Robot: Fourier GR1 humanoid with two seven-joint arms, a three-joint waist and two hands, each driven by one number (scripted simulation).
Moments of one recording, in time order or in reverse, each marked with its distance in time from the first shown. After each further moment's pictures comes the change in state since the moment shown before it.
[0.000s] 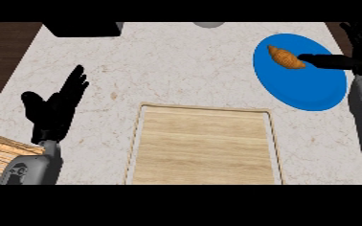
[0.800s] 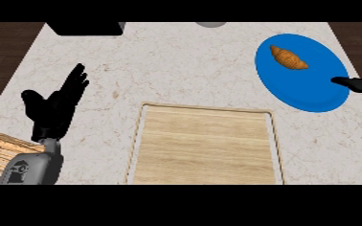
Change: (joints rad) left arm -0.015 -0.024 0.038 0.014 -0.028 -0.042 -0.004; right arm 0.123 -0.130 -0.059 0.084 -0.144 0.215 -0.143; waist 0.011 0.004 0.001
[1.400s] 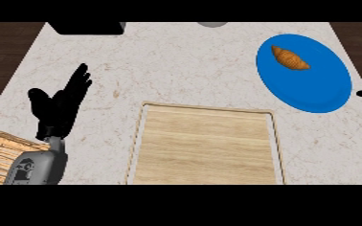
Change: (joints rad) left arm -0.013 -0.031 0.013 0.018 -0.032 -0.008 0.001; right arm 0.019 -0.136 0.001 0.175 0.015 0.036 -0.109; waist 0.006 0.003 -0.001
